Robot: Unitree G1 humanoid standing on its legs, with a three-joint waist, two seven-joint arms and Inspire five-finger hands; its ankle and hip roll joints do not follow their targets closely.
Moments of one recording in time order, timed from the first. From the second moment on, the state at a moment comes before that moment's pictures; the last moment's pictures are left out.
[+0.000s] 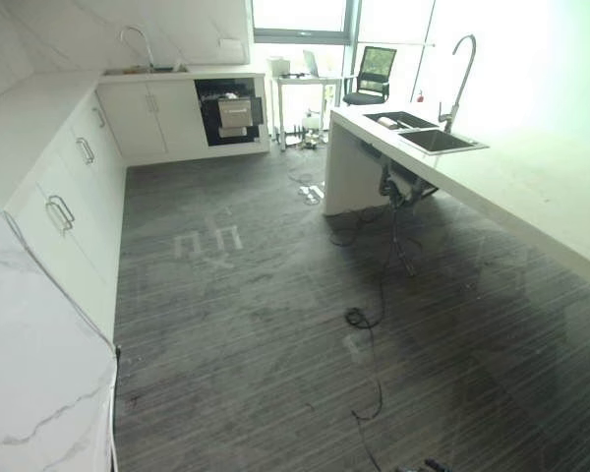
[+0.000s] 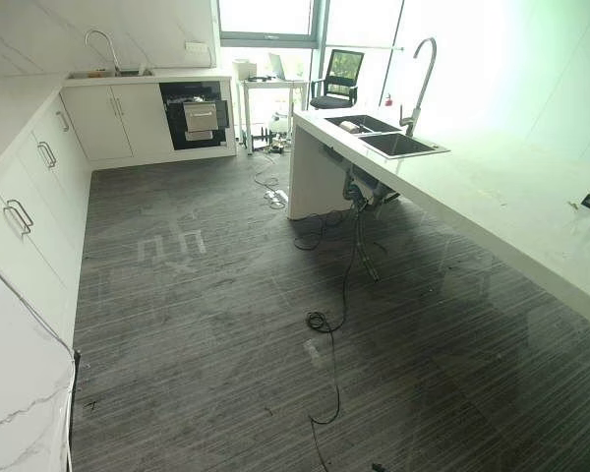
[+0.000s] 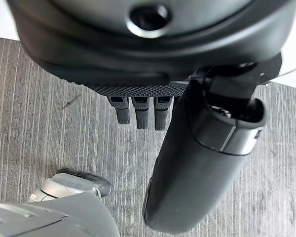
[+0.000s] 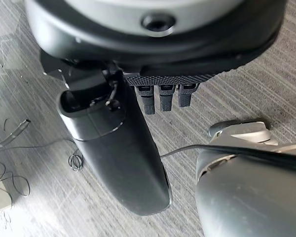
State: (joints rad) left arm 0.02 0.22 0.00 1.36 -0.48 -0.04 0.07; right arm 0.05 -0.23 0.02 1.27 0.47 -0.06 0.16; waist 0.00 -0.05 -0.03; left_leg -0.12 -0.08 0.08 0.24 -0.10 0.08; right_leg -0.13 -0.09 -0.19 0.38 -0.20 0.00
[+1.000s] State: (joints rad) left arm 0.03 0.22 -0.01 1.35 -0.51 -0.03 0.03; right arm 0.04 -0.22 0.02 1.27 0.48 -0.07 0.19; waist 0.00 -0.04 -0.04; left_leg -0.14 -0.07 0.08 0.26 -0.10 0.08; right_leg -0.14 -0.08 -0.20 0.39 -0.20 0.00
